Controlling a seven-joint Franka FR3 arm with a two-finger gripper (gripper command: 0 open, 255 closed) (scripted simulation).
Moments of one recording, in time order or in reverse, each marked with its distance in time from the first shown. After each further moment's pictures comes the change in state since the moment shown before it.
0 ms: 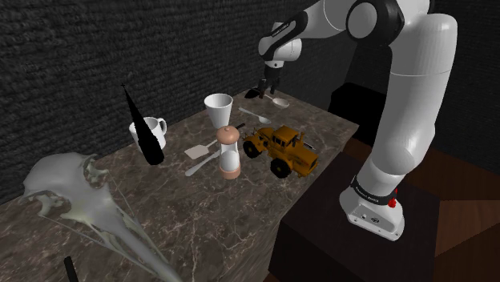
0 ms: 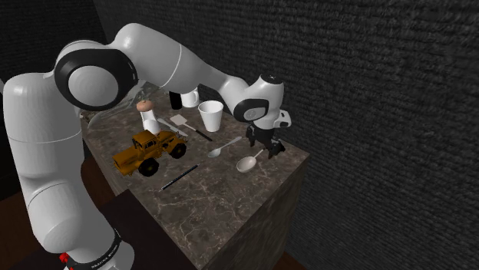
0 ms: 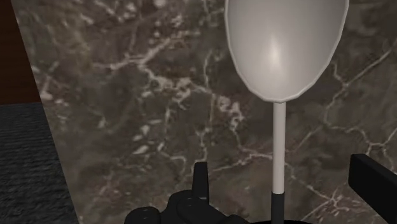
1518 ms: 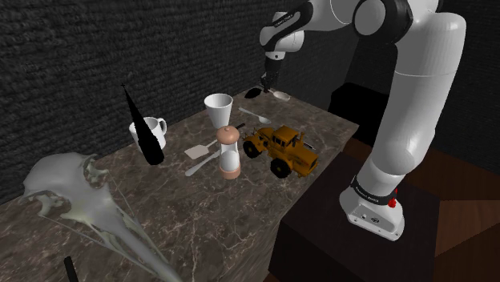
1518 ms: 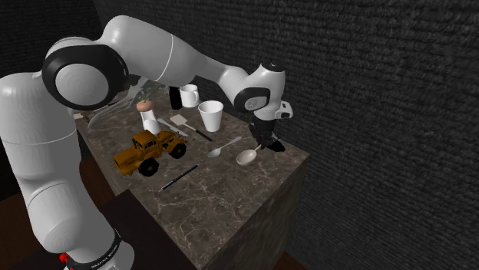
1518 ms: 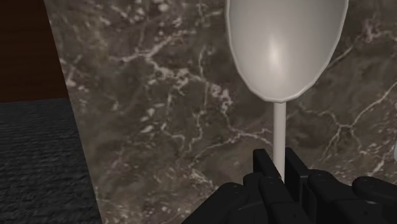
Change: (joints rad) arm 0.005 -0.046 -0.009 0.034 -0.026 -0.076 0.025
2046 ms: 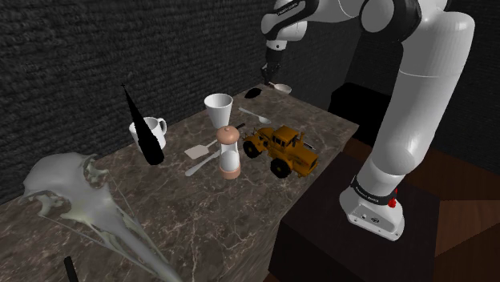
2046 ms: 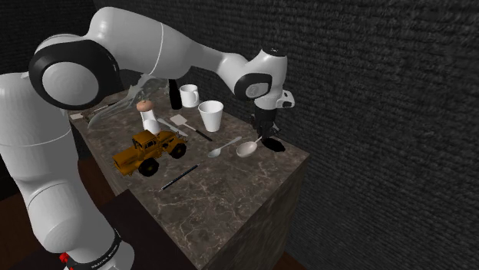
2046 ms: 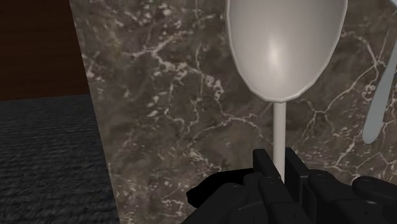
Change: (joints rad) arm 0.003 -0.044 -0.007 0.050 -0.025 -0.091 0.024
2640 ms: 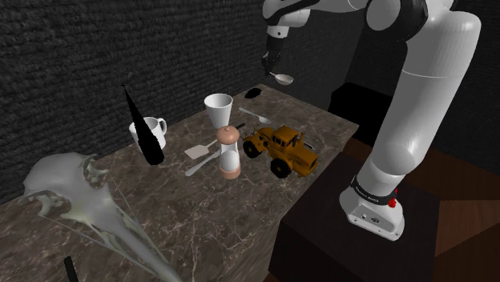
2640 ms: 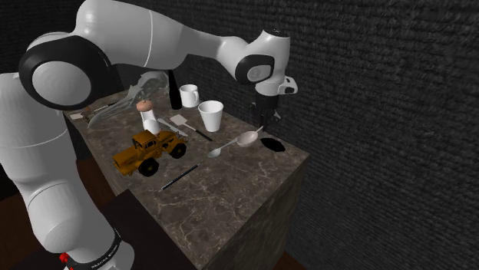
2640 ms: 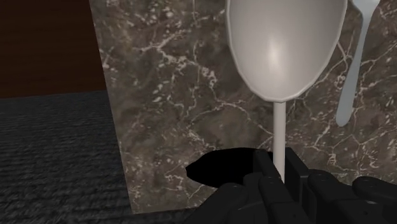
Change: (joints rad) arm 0.000 -0.031 -0.005 0.085 -0.020 -0.113 0.023
